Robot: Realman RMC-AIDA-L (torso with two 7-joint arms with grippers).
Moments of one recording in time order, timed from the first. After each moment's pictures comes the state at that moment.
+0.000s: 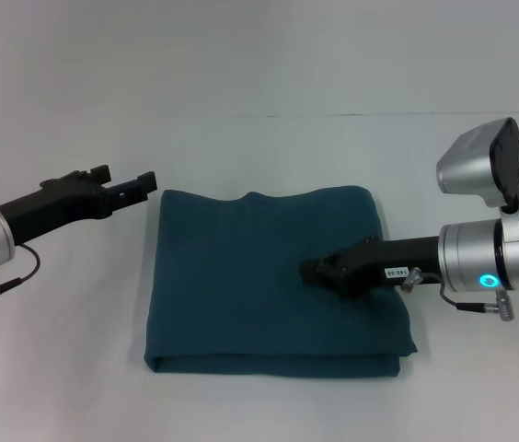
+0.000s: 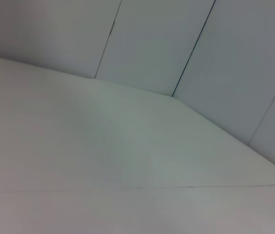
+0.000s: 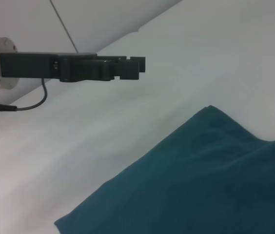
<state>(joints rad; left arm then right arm) -0.54 -2.14 0.53 0.64 1.93 1.15 -1.57 0.68 2.07 -1.22 -0.53 -1.80 -1.12 1.72</state>
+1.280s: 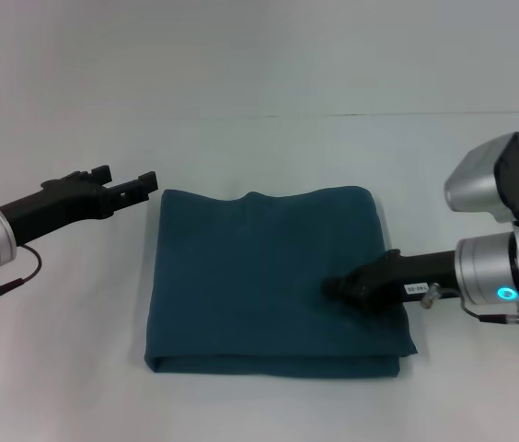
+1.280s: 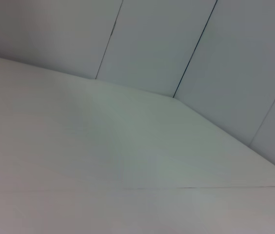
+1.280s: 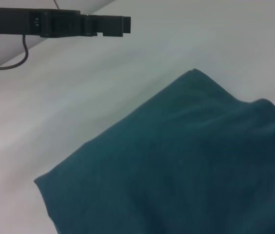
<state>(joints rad) -0.54 -2.15 0.53 0.64 1.93 1.15 -1.57 0.66 2.05 -1.21 -0.53 -1.90 -1.11 1.73</state>
